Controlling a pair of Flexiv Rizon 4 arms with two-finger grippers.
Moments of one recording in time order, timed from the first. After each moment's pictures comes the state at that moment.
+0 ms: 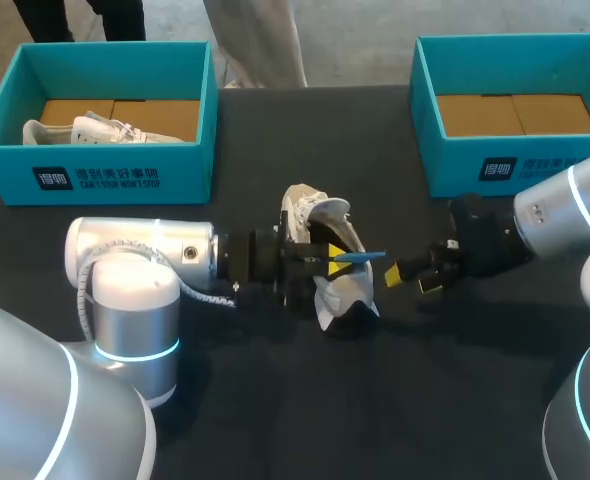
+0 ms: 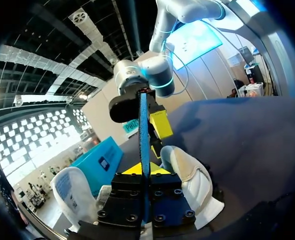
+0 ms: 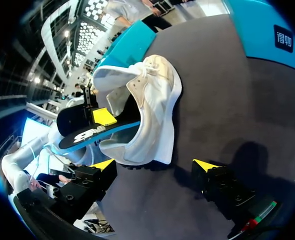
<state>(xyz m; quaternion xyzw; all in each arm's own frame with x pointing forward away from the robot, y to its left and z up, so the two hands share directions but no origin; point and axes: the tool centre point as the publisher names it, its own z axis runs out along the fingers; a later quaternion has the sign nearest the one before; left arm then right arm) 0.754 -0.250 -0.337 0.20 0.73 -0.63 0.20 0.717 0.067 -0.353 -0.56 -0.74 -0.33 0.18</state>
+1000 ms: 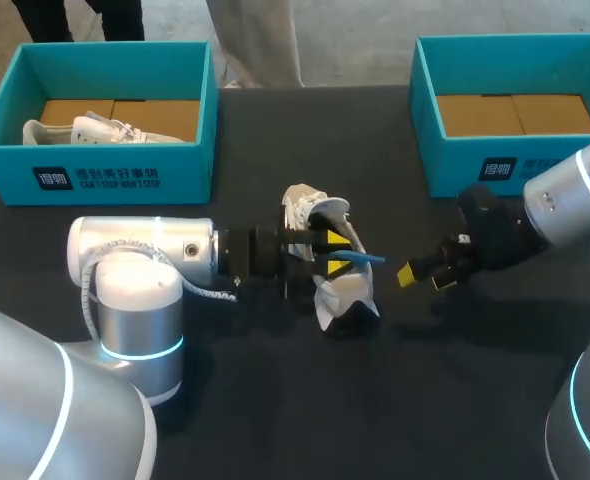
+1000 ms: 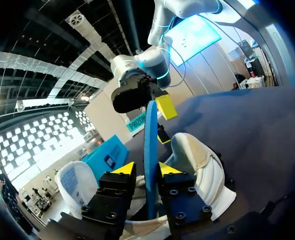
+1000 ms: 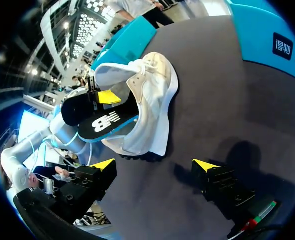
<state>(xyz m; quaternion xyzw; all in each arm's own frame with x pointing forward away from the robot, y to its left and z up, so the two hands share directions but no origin) 0.771 -0.250 -0.336 0.20 0.72 -0.63 0.22 0.712 0.049 -0.342 -0.54 -0.76 -0.31 0.18</state>
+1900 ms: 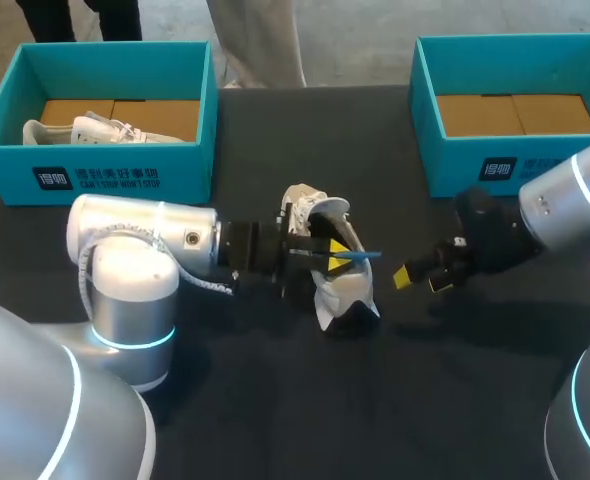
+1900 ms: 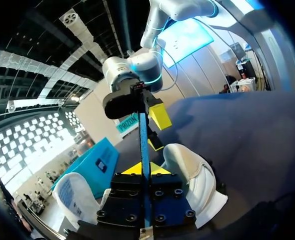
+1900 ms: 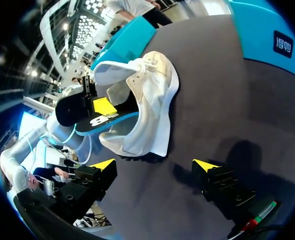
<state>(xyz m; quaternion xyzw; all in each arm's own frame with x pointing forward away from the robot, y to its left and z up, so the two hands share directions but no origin) 0.759 -0.250 -0.334 0.24 0.73 -0.61 0.19 0.711 0.054 -0.346 -0.55 -0.76 -0.31 0.18</state>
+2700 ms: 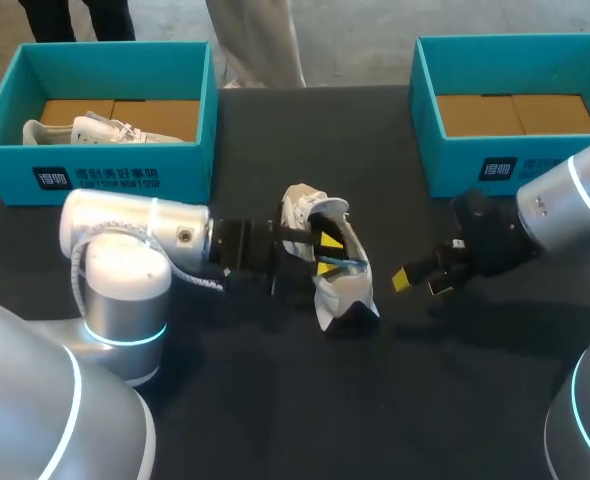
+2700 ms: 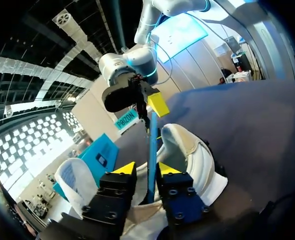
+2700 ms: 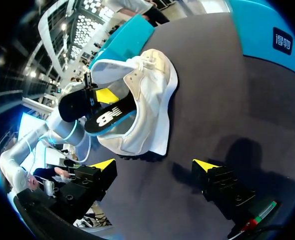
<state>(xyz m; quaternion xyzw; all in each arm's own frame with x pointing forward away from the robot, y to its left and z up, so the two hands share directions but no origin) 0.770 -0.237 -0.343 0.26 0.73 -0.60 0.20 0.709 0.055 -0.350 -0.55 -0.76 -0.30 0.18</state>
